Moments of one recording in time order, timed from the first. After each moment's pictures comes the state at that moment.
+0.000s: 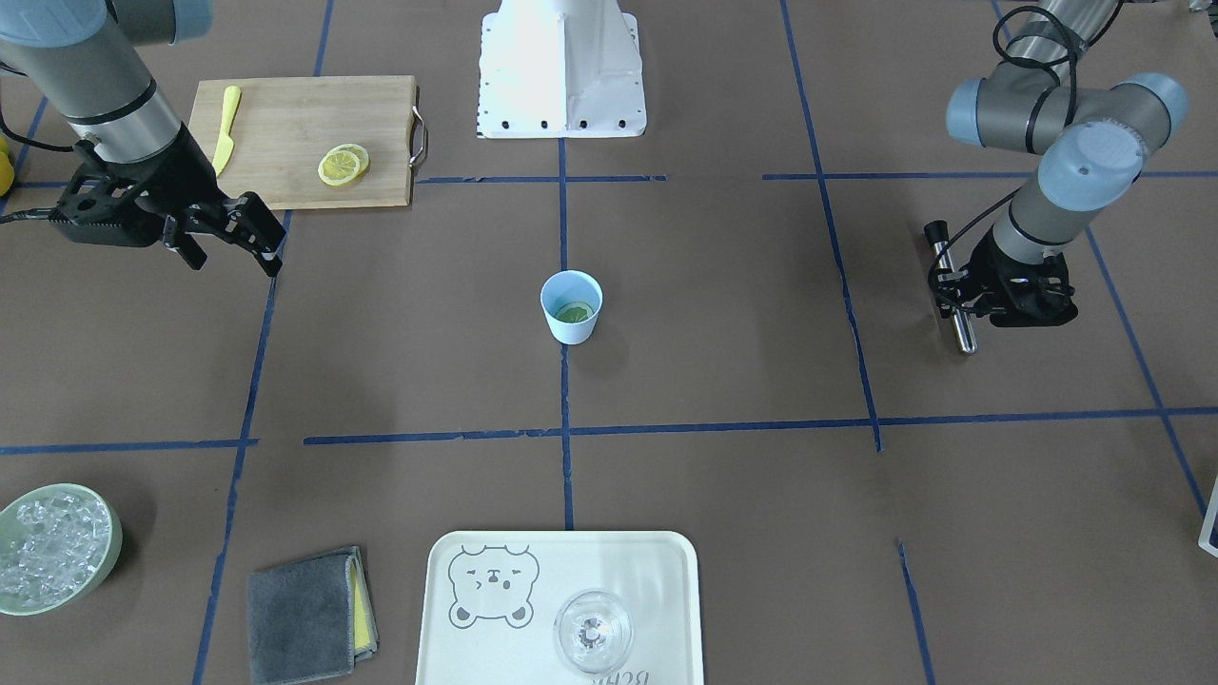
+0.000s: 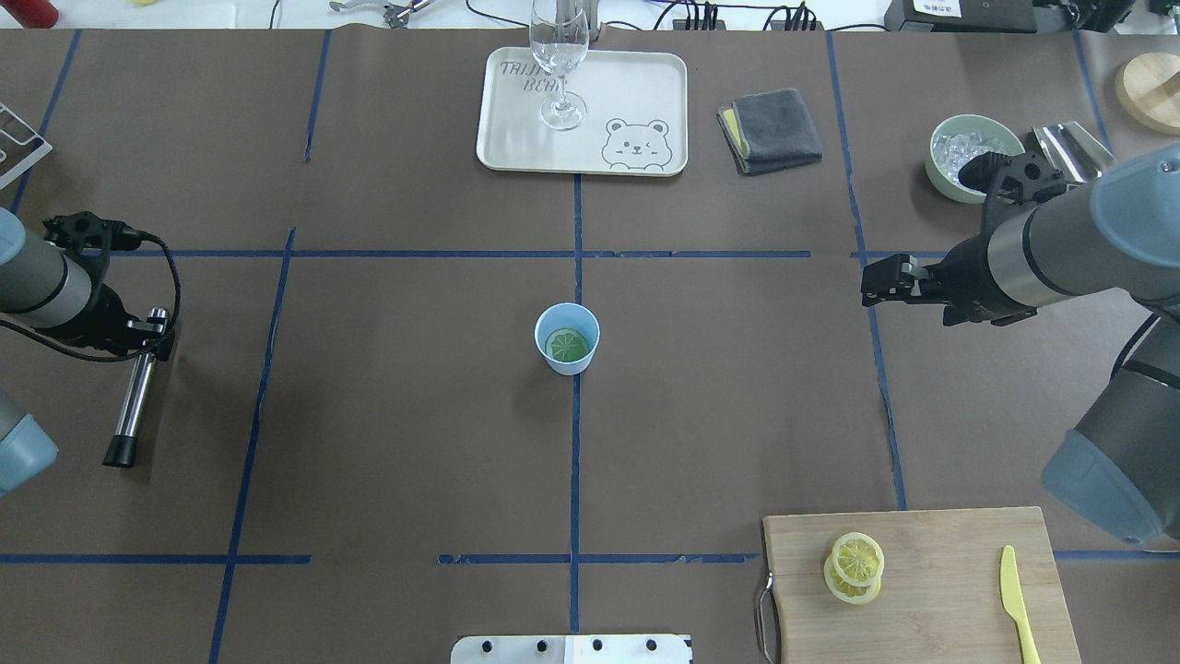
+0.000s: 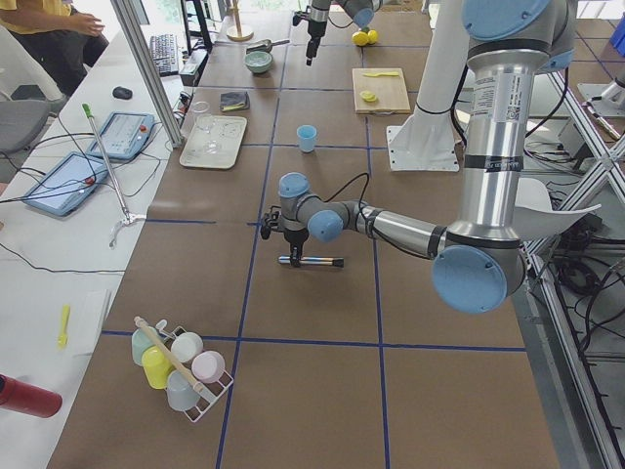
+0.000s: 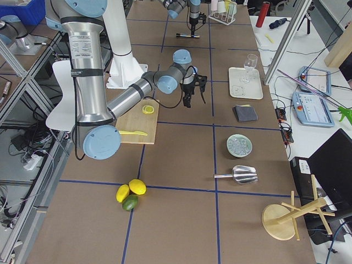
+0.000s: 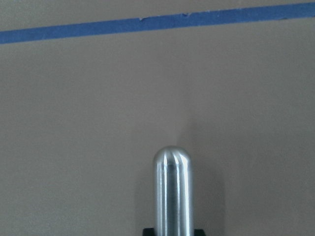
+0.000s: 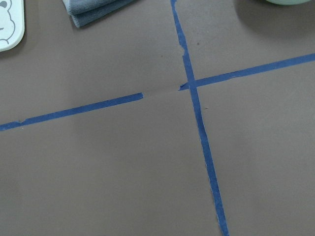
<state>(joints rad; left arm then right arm) -0.85 -1.62 -1.68 -1.93 -2.06 -0.81 0.79 -1.48 2.07 -1.37 1.97 1.25</state>
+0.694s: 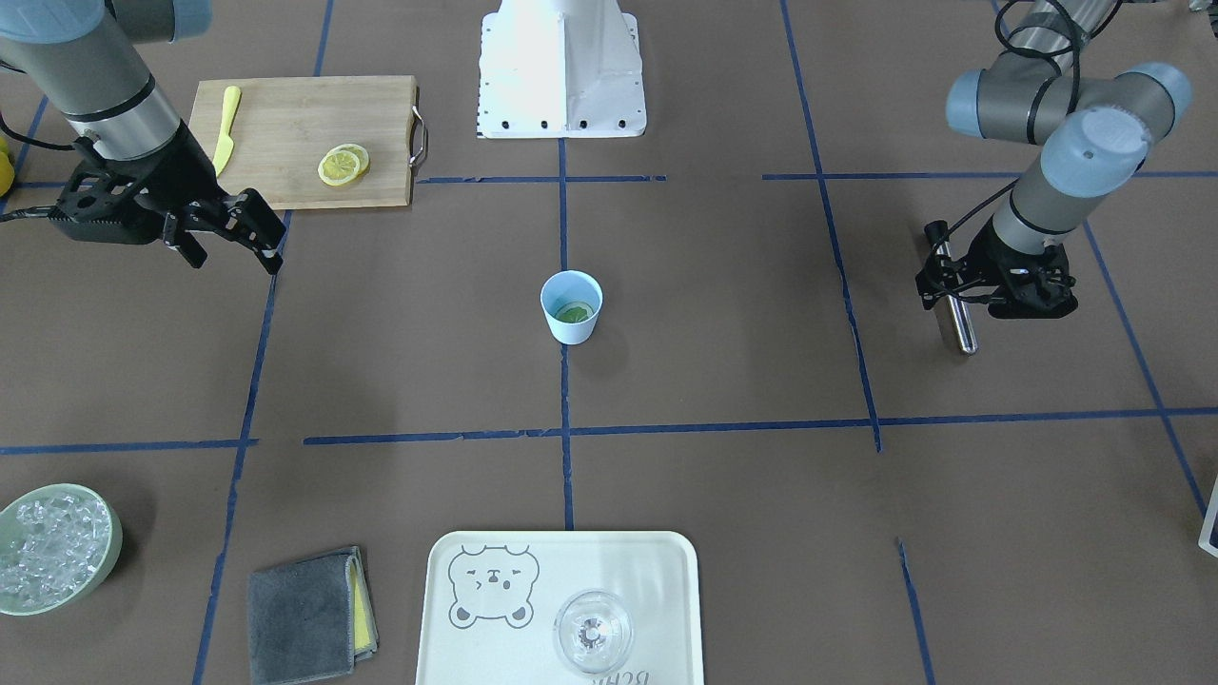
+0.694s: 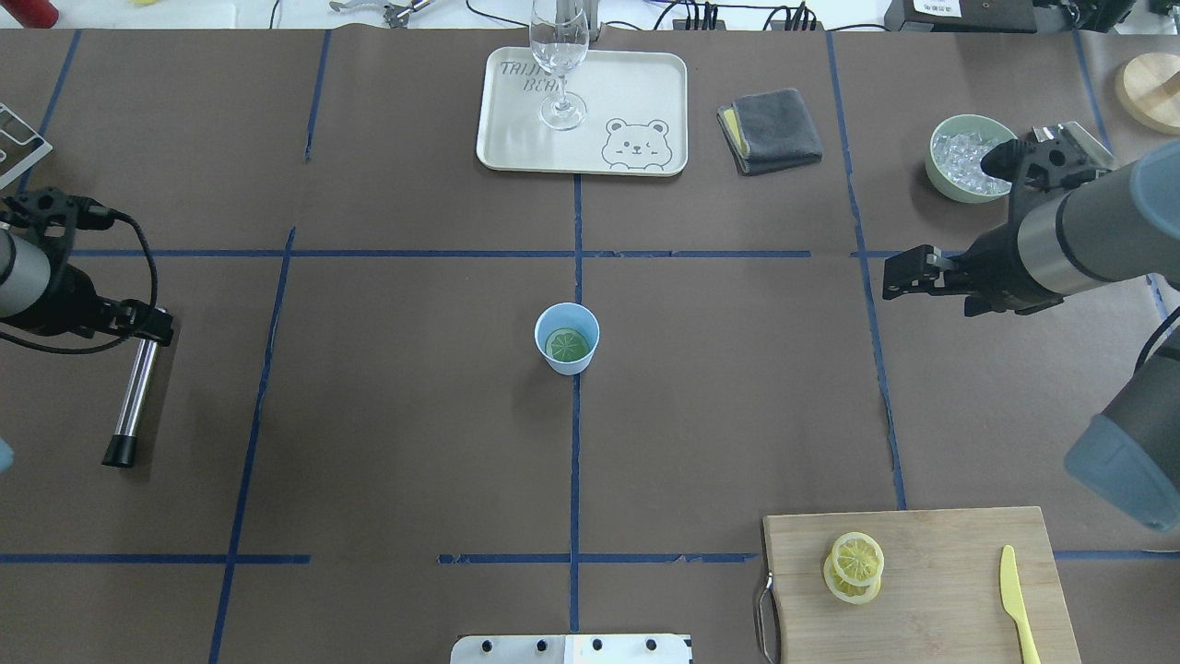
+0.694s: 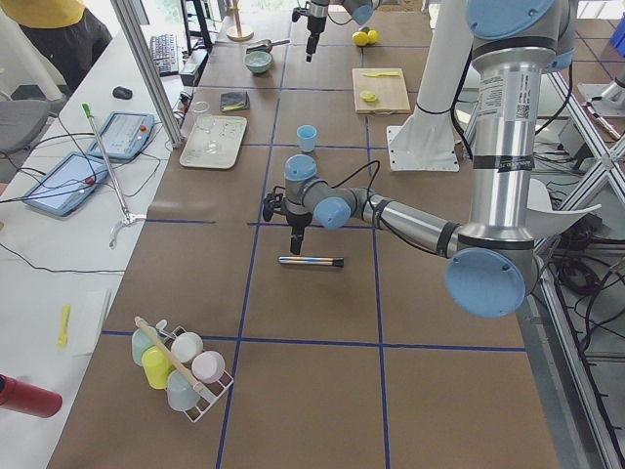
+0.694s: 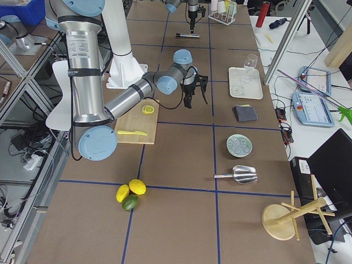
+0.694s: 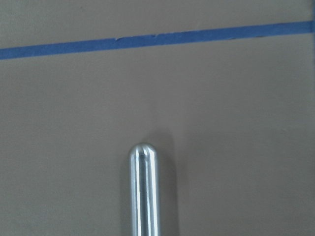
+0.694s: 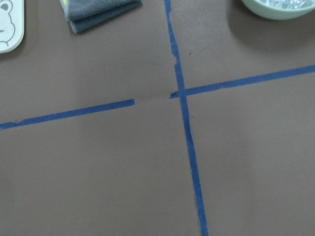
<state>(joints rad) -0.92 -1.54 -1.87 -1.92 -2.10 -0.74 0.87 -1.50 2.07 -1.37 2.05 1.13</state>
